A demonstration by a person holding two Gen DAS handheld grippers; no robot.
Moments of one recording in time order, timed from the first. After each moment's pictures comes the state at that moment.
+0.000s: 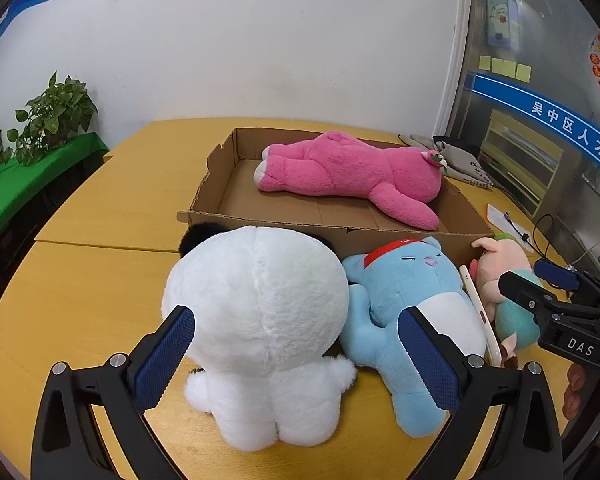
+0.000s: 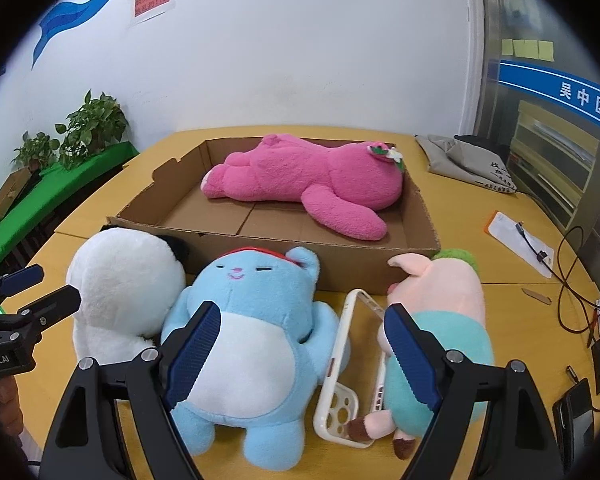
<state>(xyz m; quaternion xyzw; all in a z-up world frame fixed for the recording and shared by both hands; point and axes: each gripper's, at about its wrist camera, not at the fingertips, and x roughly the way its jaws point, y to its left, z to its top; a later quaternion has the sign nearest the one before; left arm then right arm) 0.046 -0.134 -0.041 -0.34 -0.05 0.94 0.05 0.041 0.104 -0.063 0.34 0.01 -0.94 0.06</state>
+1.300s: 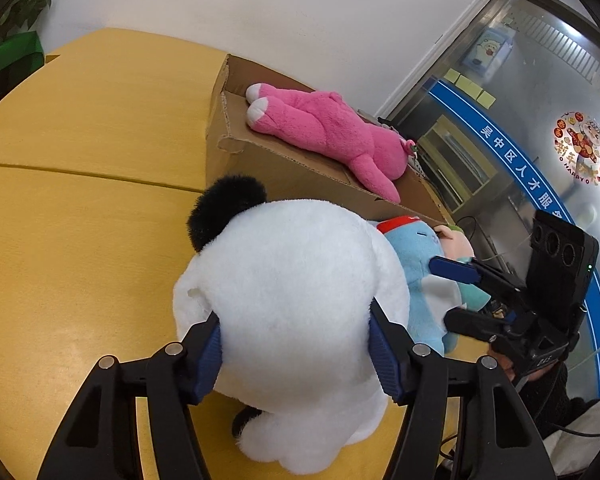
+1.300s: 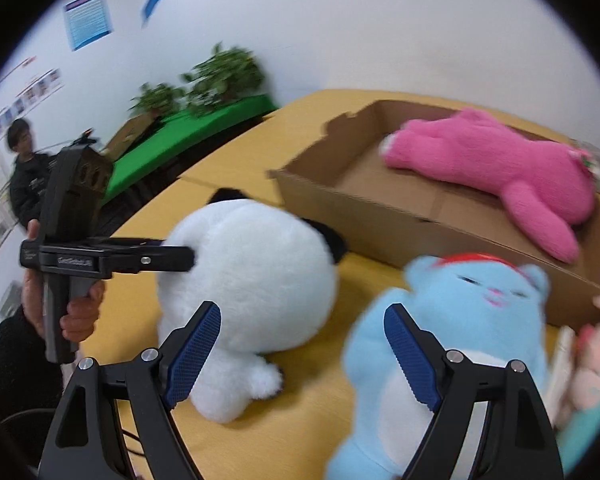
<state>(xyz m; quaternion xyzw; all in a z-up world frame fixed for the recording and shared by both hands) 0.008 -0.275 -0.098 -0.42 -0.20 0.85 0.24 0.012 -0.021 -0.087 0.39 0.03 -0.86 0.33</state>
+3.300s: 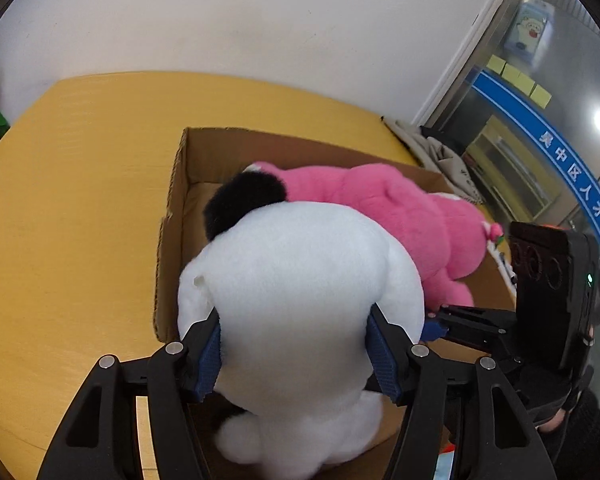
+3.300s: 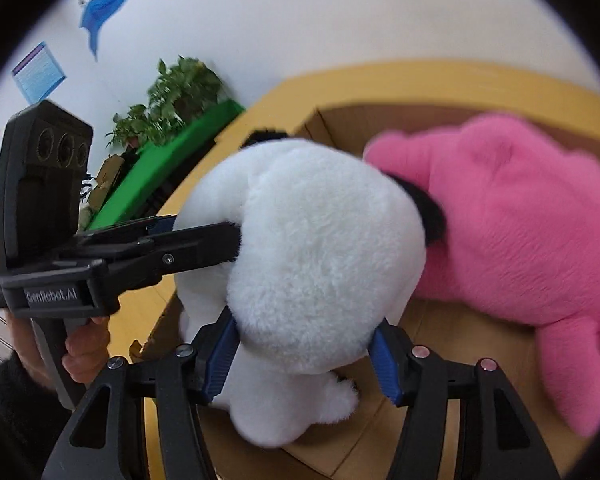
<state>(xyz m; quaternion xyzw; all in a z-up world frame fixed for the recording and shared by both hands) -0.271 -0.216 -0.070 -0.44 -0.10 0.87 0.20 -0.258 -0.016 -0.115 0.48 -0.08 -0.82 0.31</state>
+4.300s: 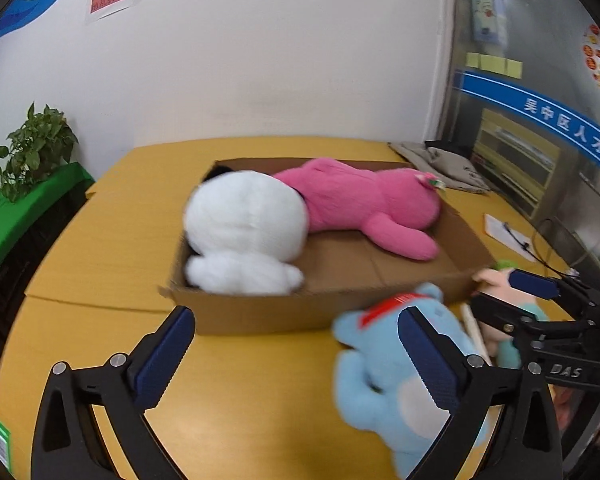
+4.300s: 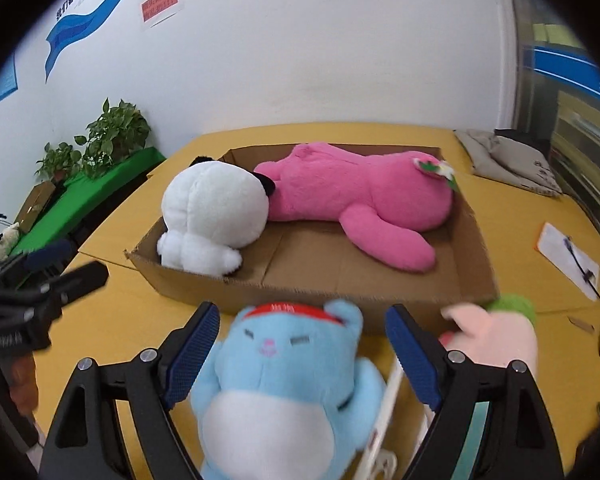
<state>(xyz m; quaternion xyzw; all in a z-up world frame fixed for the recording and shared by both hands) 0.000 -0.111 -0.013 -0.33 -0.02 0.94 0.08 -0.014 0.101 -0.053 0.35 -0.02 -0.93 0.11</state>
